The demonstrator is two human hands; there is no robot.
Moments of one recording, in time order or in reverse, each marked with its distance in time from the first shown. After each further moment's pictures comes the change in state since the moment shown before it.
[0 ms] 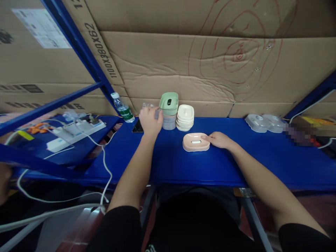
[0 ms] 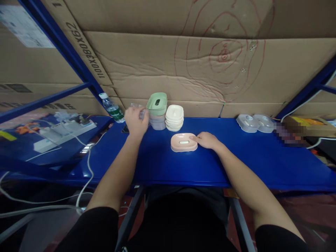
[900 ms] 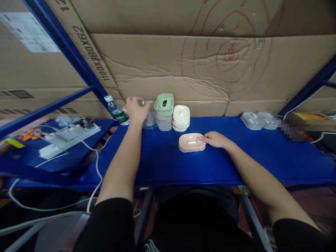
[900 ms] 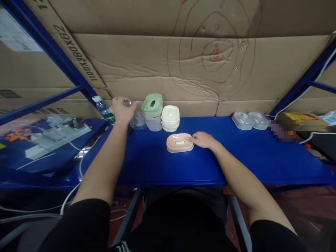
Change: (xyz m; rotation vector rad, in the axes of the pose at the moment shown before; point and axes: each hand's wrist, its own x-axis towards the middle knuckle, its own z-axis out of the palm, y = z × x) left_hand 0.070 -0.023 -0.003 -0.023 0.012 -0.248; right_hand 0.000 0.003 0.000 0.012 -0.004 -0.087
